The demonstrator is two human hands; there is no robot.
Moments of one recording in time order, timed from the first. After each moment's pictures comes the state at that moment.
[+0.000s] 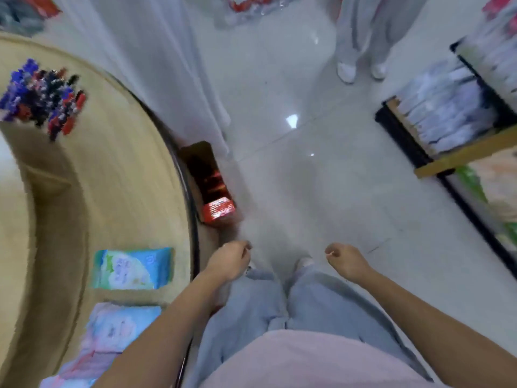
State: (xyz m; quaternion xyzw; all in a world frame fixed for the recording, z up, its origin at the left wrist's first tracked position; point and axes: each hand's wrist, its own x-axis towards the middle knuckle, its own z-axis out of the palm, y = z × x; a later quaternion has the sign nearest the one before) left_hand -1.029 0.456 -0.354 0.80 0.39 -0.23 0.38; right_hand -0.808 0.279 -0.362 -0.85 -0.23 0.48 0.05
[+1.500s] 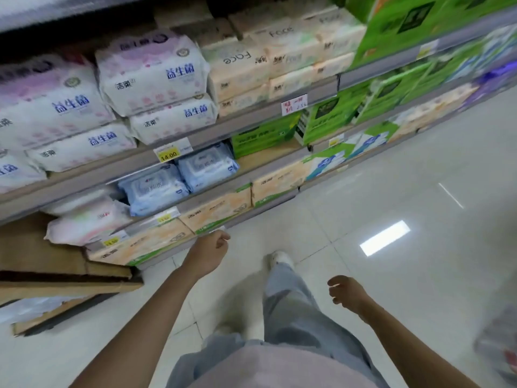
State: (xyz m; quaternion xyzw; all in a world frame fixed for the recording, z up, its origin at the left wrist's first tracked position) left_hand -0.214 -0.207 -0.322 0.87 -0.17 -0.36 0.28; right_hand -0.461 -0.443 -0.361 -0.69 0.51 0.26 0.44
